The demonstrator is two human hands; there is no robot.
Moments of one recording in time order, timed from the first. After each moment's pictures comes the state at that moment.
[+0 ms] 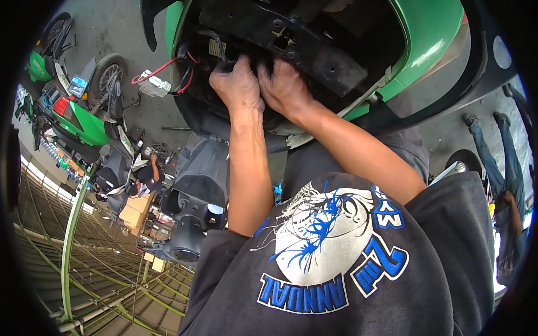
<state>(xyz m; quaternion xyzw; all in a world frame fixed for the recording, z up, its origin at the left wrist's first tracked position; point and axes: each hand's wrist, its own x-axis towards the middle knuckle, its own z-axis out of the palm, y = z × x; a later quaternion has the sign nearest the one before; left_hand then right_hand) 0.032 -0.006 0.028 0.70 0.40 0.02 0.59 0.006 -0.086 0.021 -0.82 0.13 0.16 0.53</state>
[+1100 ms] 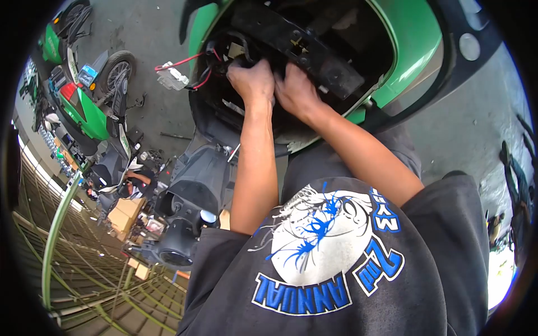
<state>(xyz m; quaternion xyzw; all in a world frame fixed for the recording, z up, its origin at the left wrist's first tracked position) 0.034 -0.003 0.019 0.85 0.36 0.03 0.38 0.013 -0.094 0.035 -0.83 0.15 0.21 0.50</state>
